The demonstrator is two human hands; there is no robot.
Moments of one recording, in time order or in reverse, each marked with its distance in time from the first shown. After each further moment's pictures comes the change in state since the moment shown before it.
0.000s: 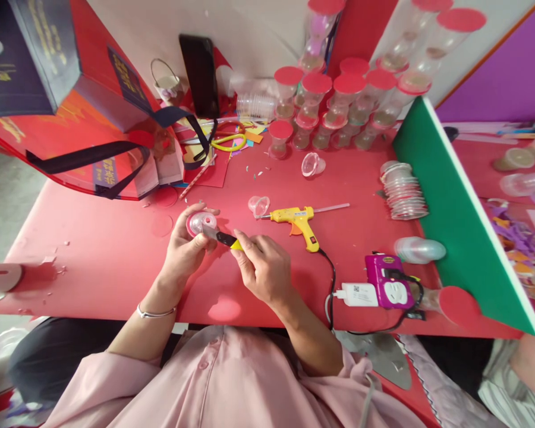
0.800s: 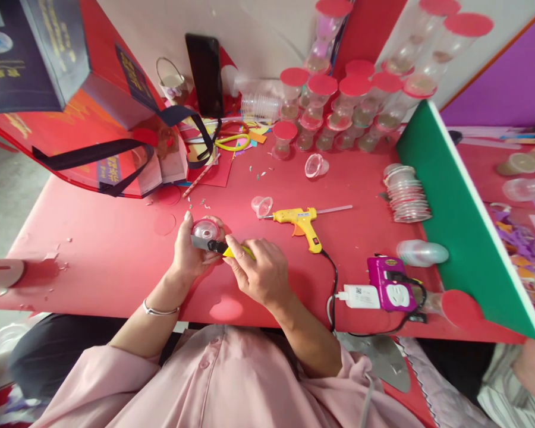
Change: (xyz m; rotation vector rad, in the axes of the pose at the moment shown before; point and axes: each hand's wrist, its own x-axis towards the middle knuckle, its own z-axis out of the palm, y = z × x) left_hand 0.003 0.001 0.006 -0.240 0.040 -0.502; right_hand -0.003 -0.002 0.010 -0.203 0.013 -0.211
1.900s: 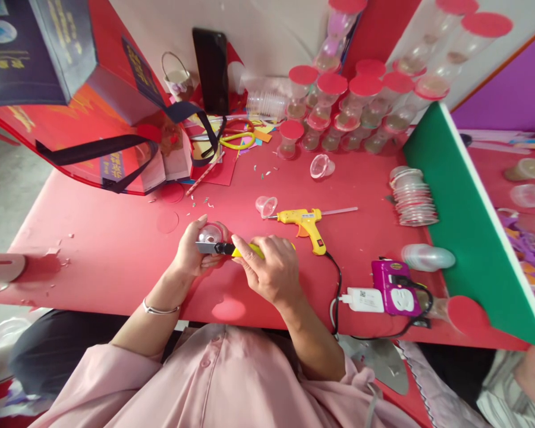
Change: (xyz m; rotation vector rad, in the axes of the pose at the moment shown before) left_hand -0.006 0.014 0.004 0.111 0.001 -0.276; right_hand 0.003 0.011 -0.009 -0.050 0.044 -0.074
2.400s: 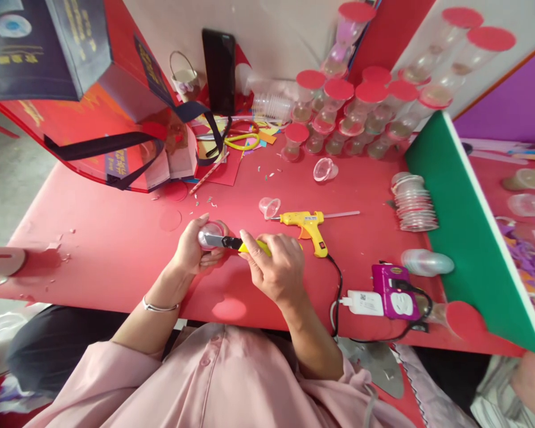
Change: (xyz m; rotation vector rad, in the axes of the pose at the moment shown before) left_hand 0.000 0.000 -0.009 -0.017 -0.102 0.044; right_hand 0.004 0.001 -0.002 -0.084 0.056 0.010
